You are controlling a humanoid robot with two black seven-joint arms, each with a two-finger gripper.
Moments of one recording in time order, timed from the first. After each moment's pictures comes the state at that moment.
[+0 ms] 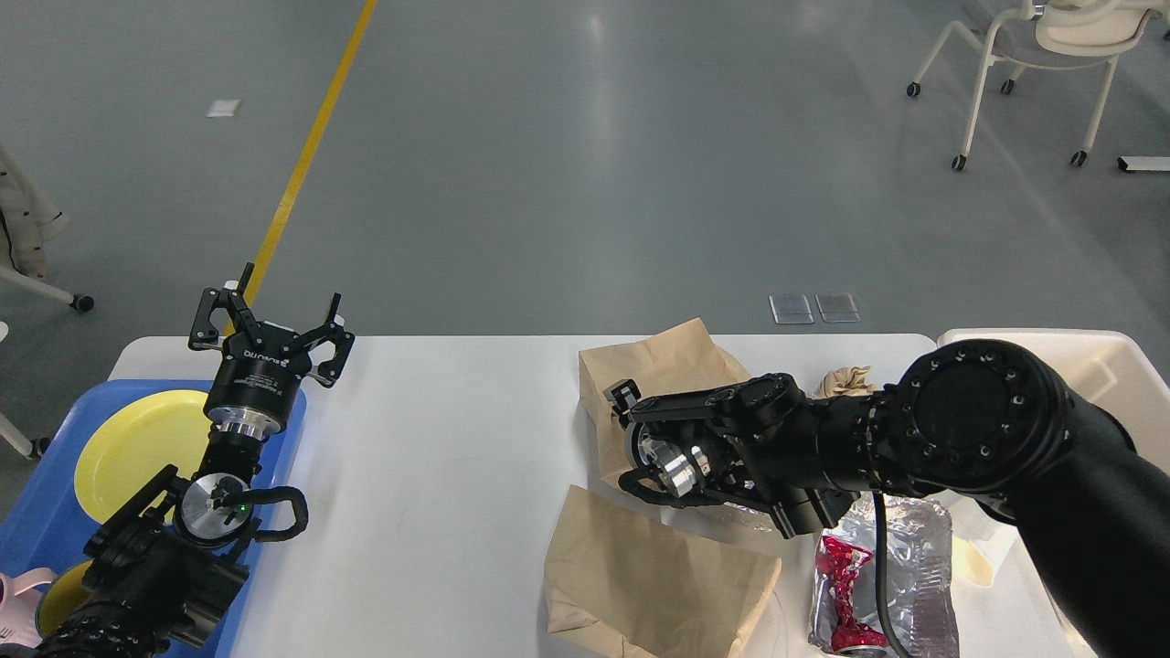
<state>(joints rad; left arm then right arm) -0.53 0.12 -1.27 -0.47 0.08 -0.67 -0.28 1.28 0.19 -0.69 0.83 0.64 -0.44 -0.24</state>
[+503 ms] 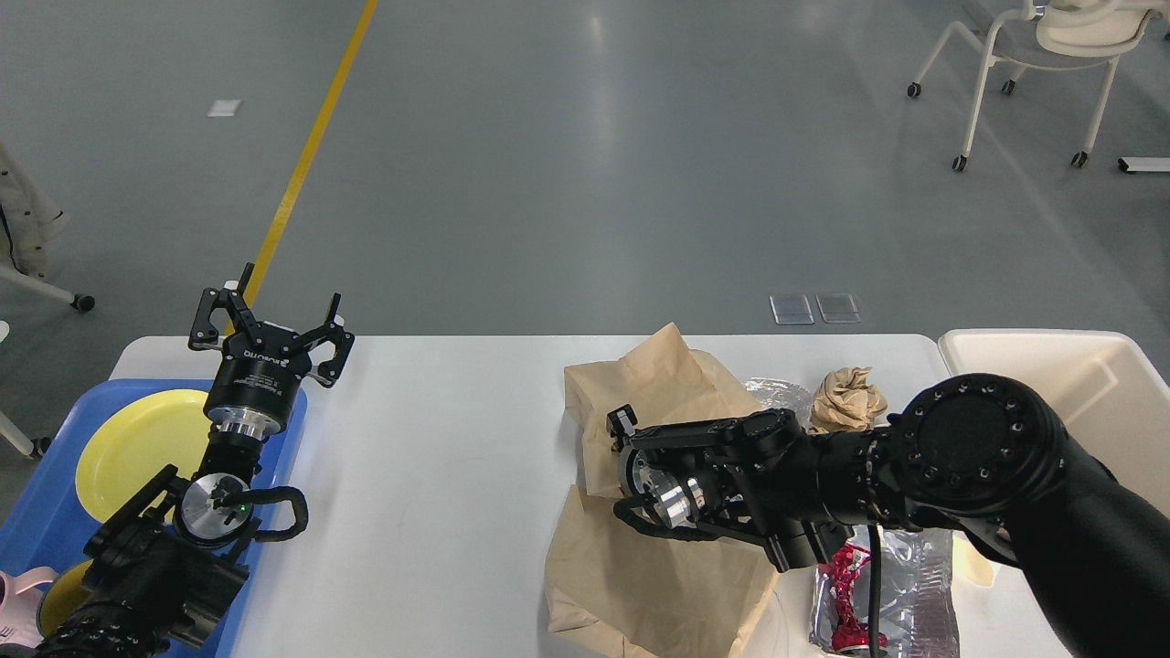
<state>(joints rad) -0.53 0.12 -1.27 -0.47 0.08 -0.67 -0.28 1.19 0.19 -0.62 0.83 0.58 -0.47 -0.17</state>
